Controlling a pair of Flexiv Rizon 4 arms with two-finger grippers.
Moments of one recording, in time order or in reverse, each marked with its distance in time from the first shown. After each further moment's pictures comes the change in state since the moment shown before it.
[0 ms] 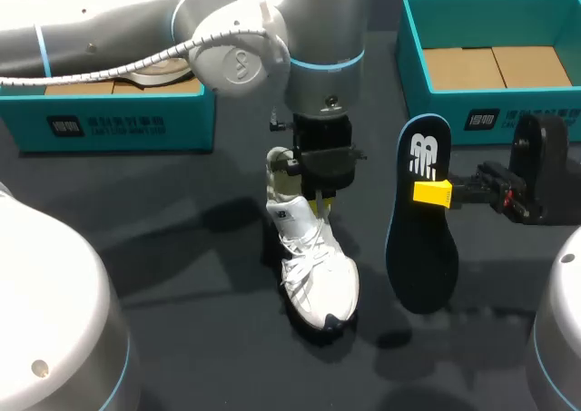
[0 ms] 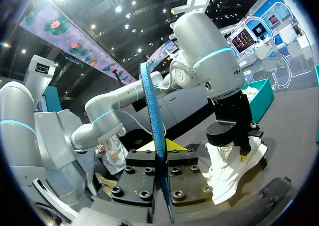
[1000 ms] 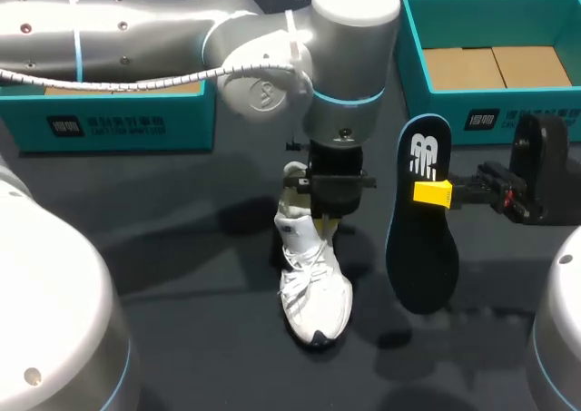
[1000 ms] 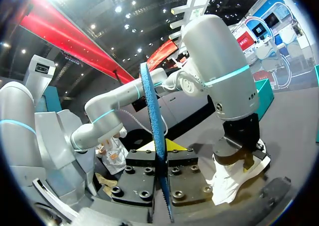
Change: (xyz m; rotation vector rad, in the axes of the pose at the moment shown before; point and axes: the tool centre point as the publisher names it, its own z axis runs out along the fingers) left arm -0.011 0.000 0.043 -0.013 0.063 0.114; right arm 0.000 0.000 0.000 -0.001 0.000 0.000
